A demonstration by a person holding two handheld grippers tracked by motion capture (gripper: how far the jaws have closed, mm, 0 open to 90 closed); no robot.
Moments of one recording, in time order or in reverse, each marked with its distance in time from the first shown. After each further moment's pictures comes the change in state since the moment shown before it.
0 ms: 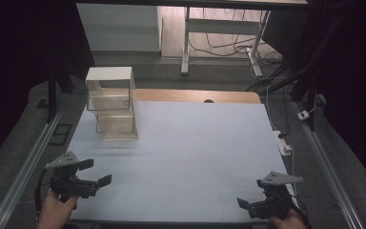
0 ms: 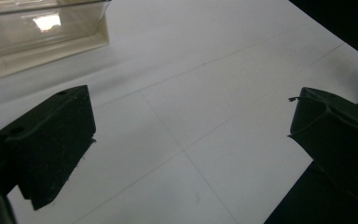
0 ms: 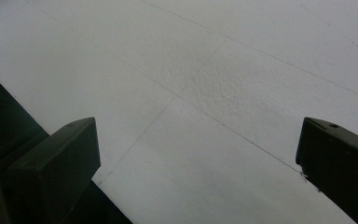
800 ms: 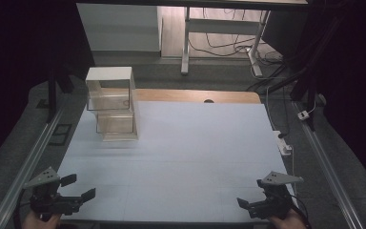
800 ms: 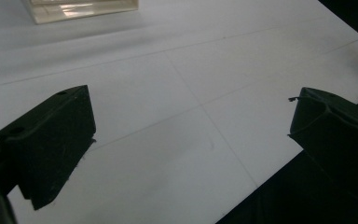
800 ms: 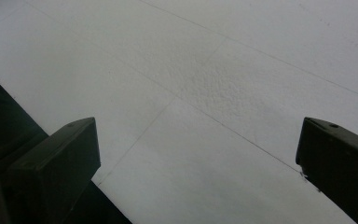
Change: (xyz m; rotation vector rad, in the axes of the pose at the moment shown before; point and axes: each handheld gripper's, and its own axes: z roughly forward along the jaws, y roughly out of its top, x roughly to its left) left arm 0.005 -0.041 -0.031 0.005 0.064 -0.061; right arm 0.000 0.000 0.000 0.000 -0.002 0.002
